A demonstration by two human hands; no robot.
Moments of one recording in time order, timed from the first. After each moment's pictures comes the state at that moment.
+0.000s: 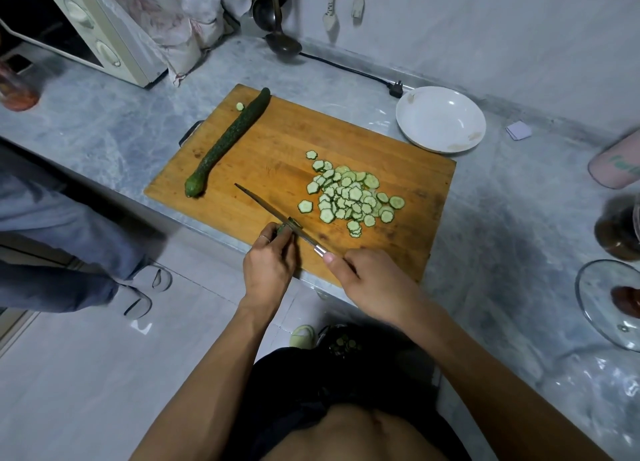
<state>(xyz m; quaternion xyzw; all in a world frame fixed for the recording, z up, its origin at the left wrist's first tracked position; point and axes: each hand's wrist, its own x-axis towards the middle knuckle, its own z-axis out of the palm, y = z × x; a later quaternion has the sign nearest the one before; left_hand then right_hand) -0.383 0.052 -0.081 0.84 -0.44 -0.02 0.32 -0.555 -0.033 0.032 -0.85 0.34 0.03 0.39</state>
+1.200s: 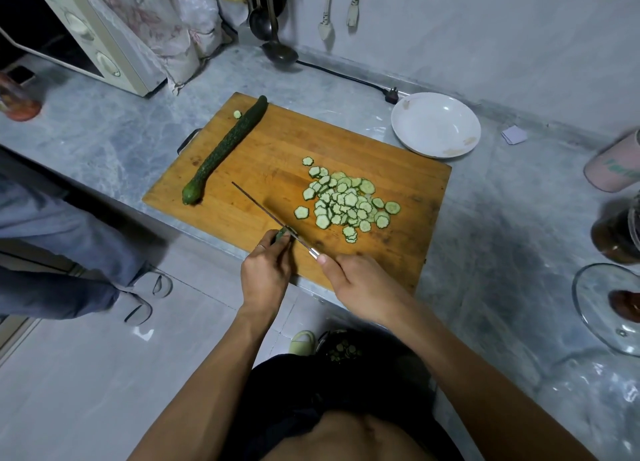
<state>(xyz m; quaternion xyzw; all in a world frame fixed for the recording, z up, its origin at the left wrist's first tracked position) -0.387 0.052 -0.084 0.83 -0.44 0.00 0.35 -0.548 -0.035 0.033 -0.84 0.34 0.05 0.41</state>
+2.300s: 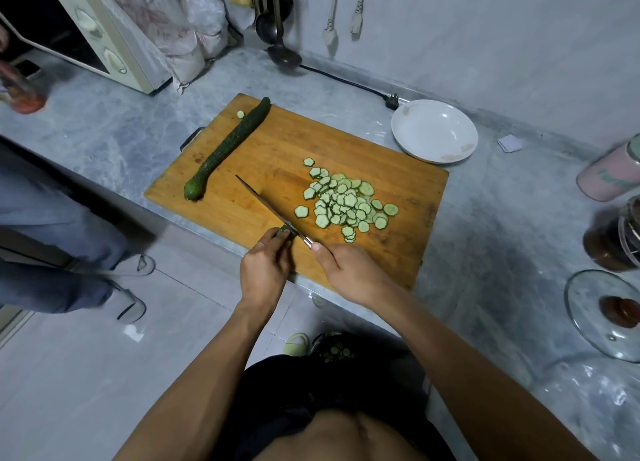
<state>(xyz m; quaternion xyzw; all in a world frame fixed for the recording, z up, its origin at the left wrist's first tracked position) -0.390 0.051 -0.082 0.82 -0.43 0.02 0.37 -0.531 -0.043 0.013 -0.86 0.33 0.04 0.39</state>
